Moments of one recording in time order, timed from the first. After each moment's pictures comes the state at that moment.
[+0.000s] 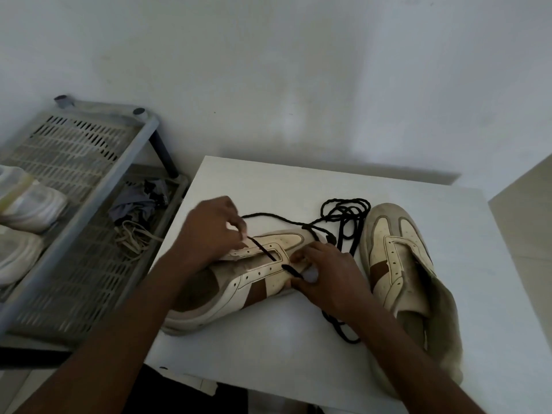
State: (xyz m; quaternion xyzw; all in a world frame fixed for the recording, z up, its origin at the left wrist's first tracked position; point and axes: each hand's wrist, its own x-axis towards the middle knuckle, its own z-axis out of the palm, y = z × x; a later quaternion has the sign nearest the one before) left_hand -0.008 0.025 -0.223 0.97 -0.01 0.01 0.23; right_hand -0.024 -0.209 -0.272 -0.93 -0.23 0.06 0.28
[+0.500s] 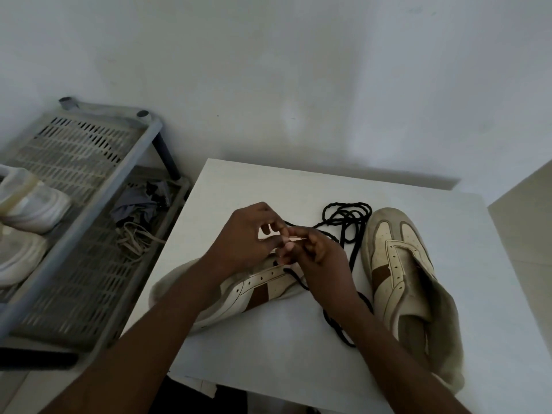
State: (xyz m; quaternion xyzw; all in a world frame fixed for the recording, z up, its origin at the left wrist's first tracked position) left_hand -0.007 -0.012 -0.233 0.90 -0.13 0.06 0.40; right_hand -0.027 -0.178 -0.248 -0.75 -0.08 0.09 0.65
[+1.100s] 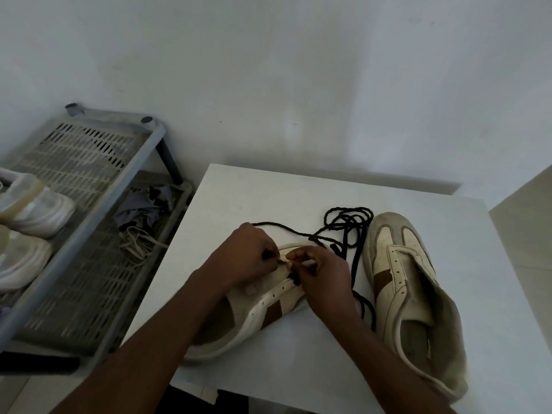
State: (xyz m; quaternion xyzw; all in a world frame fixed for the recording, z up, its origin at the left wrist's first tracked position) left_hand -0.012 -0.009 -0.236 0.96 -0.12 -0.07 0.26; right_hand -0.032 -0.175 -0.266 -0.86 -0.04 0.04 0.51
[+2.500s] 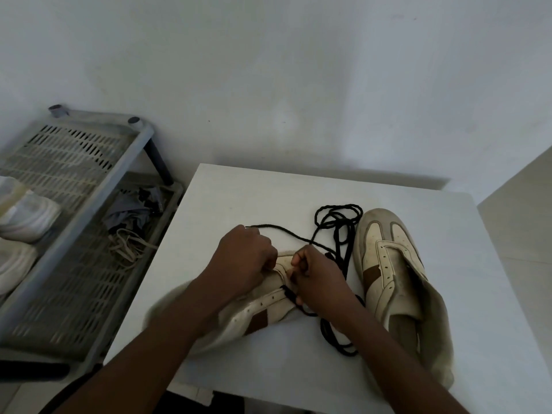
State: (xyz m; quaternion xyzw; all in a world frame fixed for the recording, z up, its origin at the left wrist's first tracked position) left_hand -0.023 -0.030 -0.225 0.98 -0.18 -0.04 0.05; right_hand -0.030 -0.193 -0.254 -0.85 -0.01 0.22 0.48
